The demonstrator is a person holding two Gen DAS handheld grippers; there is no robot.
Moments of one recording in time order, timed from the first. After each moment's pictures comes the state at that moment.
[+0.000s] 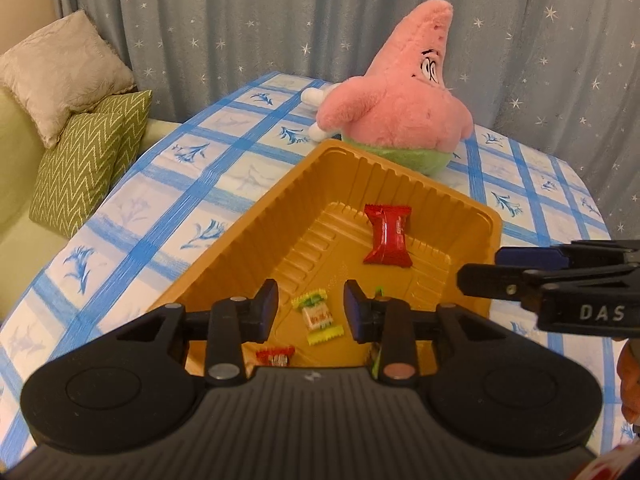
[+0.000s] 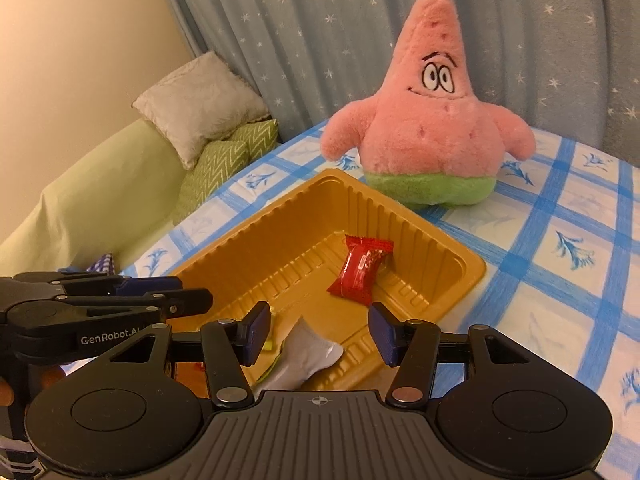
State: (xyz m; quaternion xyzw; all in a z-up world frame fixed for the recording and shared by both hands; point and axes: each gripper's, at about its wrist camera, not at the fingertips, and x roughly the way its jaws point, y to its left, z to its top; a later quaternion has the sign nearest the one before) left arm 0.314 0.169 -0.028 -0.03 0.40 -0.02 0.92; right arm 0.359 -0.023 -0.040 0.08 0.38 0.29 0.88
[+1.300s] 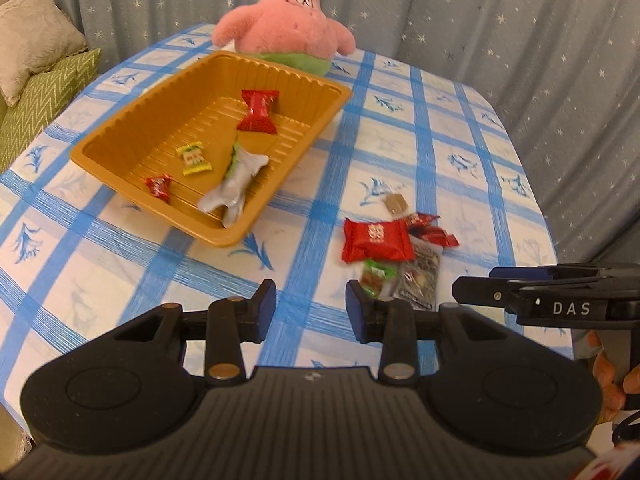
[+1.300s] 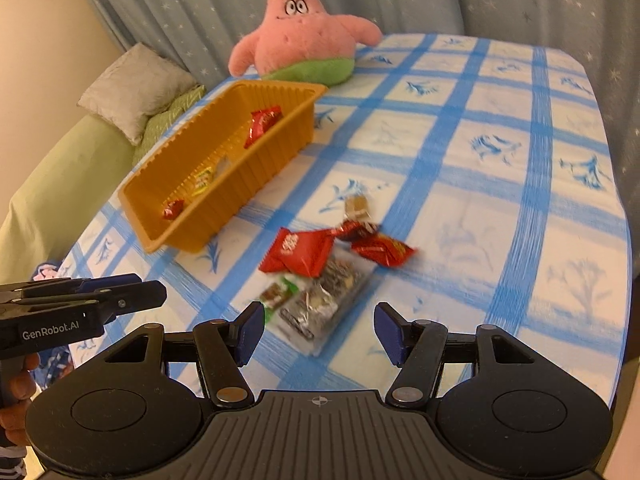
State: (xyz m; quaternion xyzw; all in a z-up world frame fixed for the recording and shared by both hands) left arm 0.166 0.077 -0.038 -0.03 0.45 -0.10 0.89; right arm 0.189 -0.134 -0.063 0.13 0.46 0.18 0.86
